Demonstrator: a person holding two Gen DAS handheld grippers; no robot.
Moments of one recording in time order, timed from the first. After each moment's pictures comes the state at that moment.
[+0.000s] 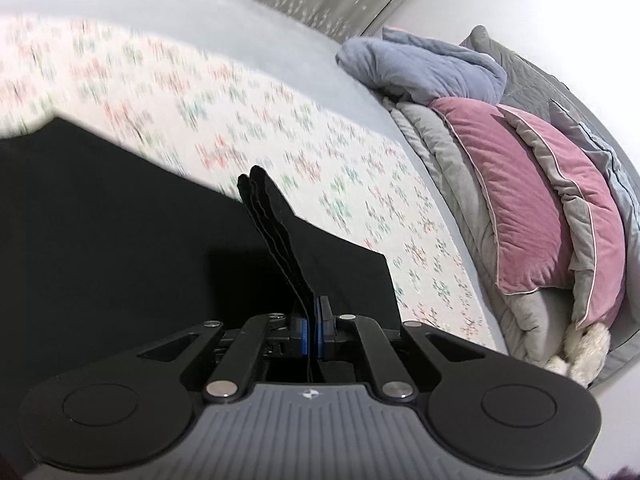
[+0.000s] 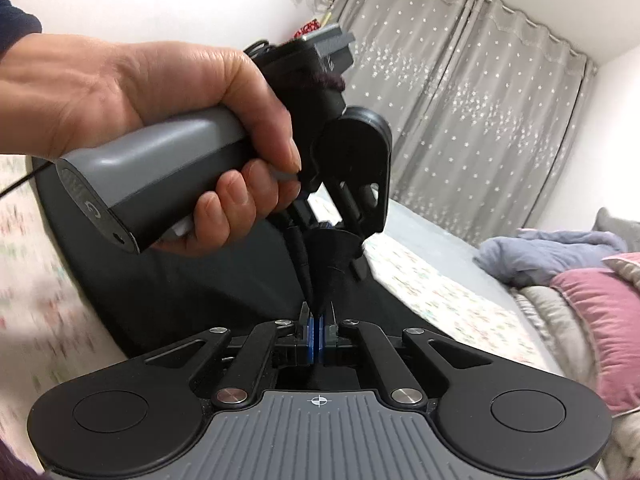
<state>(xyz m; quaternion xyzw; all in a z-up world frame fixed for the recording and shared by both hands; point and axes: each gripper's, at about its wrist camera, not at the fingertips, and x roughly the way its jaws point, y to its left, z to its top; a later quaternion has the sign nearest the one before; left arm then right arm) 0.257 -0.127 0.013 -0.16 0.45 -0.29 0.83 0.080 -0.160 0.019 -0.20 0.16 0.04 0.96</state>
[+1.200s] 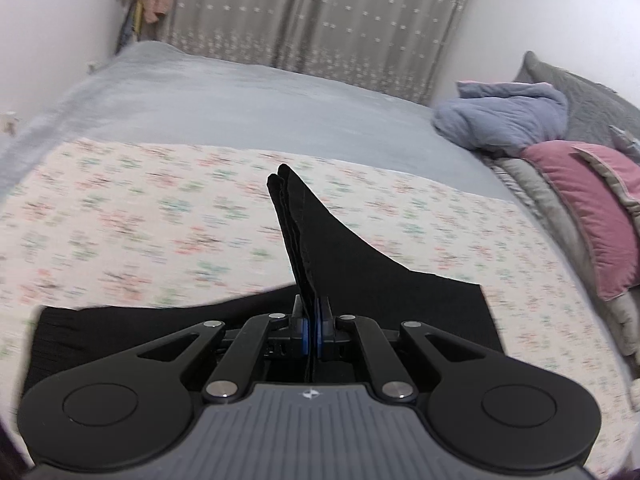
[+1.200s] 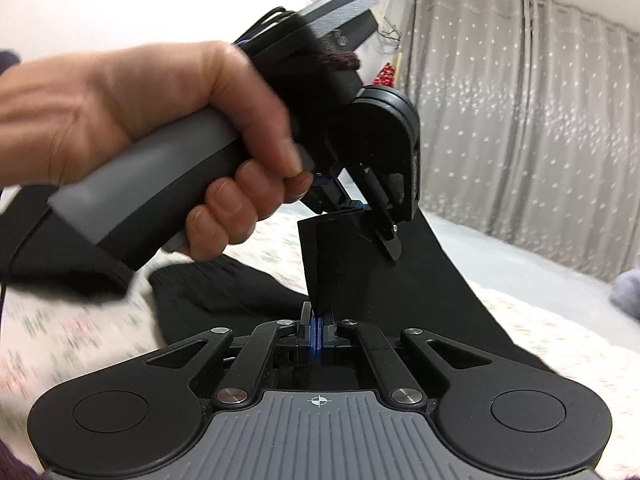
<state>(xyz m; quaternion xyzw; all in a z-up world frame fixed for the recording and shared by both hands) 0.275 0.114 0.077 -0.05 0.38 -0.17 0.91 0.144 0.019 0.060 -0.10 0.13 0.20 0.97</state>
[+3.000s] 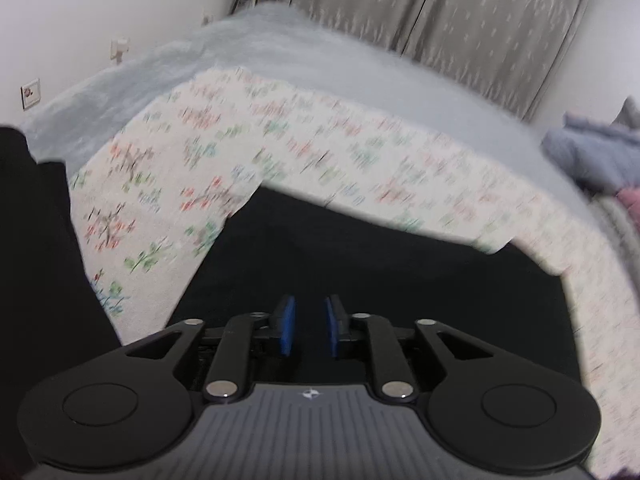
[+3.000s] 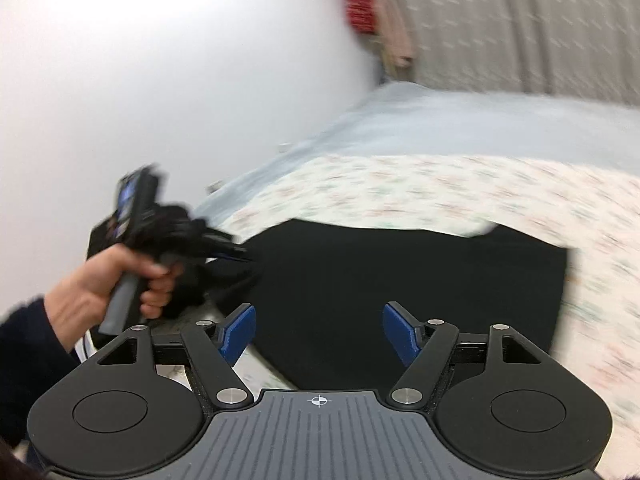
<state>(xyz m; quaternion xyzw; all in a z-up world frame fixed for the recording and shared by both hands) 0.256 0.250 0.034 -0.12 0.41 -0.05 0.90 0.139 -0.114 0.142 0.10 0.32 0.26 0.91</state>
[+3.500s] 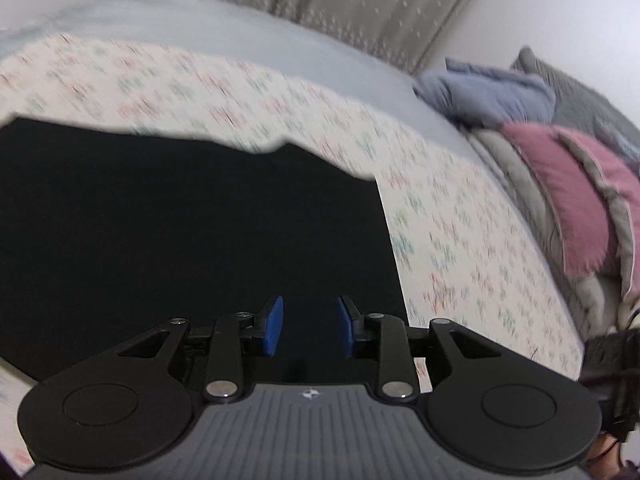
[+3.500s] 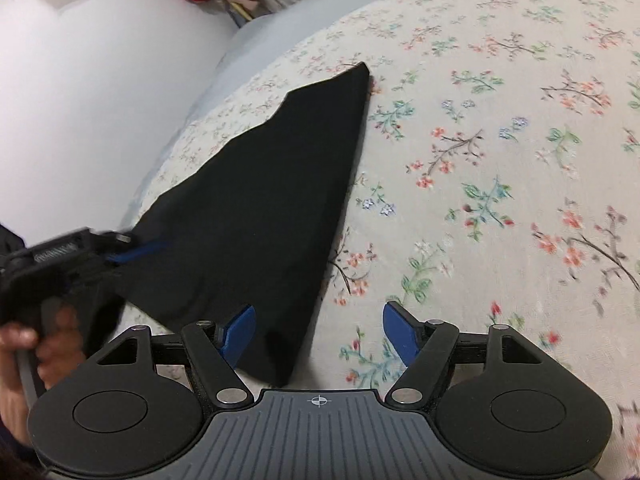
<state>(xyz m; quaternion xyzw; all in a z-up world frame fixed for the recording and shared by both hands) 0.200 0.041 -0.001 -0.11 0.44 -0.21 0.87 0.153 -0.252 0.010 0.27 0.44 0.17 0.84</state>
